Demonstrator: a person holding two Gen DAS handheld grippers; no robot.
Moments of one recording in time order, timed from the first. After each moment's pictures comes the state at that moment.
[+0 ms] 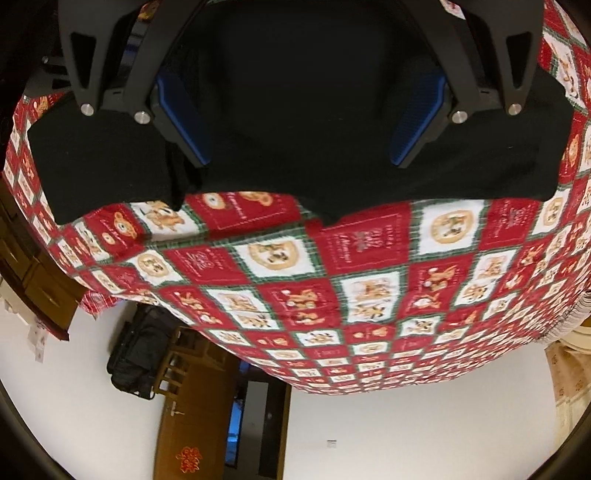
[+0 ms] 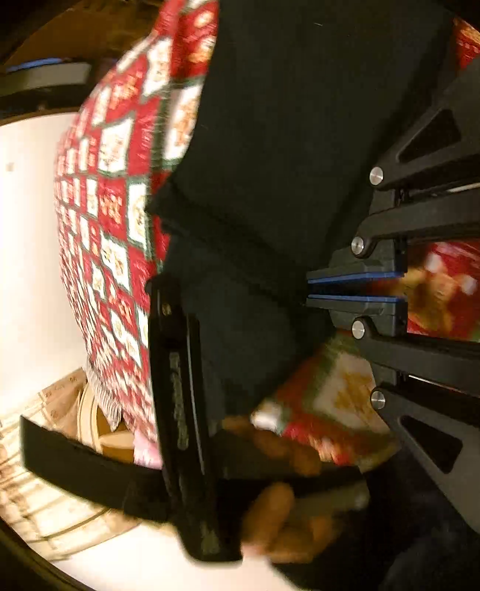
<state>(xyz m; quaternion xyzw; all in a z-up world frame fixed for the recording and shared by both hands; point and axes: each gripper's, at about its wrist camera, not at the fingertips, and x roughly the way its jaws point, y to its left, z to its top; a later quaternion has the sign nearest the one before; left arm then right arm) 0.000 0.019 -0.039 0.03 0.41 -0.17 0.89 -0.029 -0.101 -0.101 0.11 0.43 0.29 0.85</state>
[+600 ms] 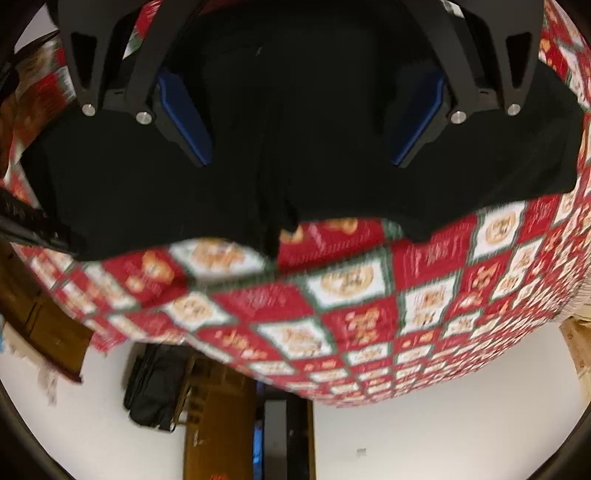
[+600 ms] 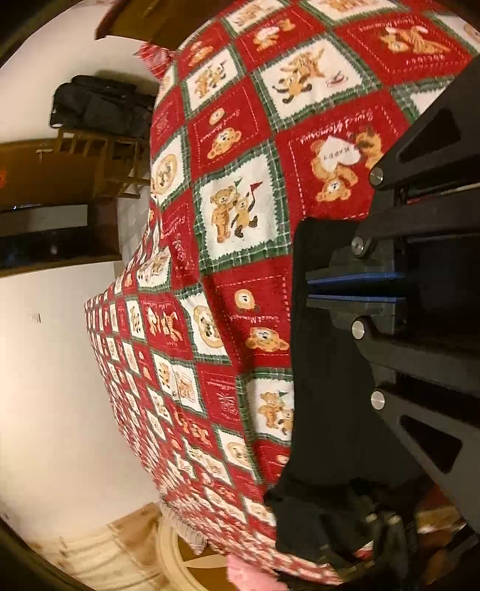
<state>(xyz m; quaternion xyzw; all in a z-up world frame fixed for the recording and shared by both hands) -0.024 -0.046 -0.061 0.09 0.44 -0.17 0.88 0.019 -0.256 -0.101 0.13 0.41 0.00 0.90</state>
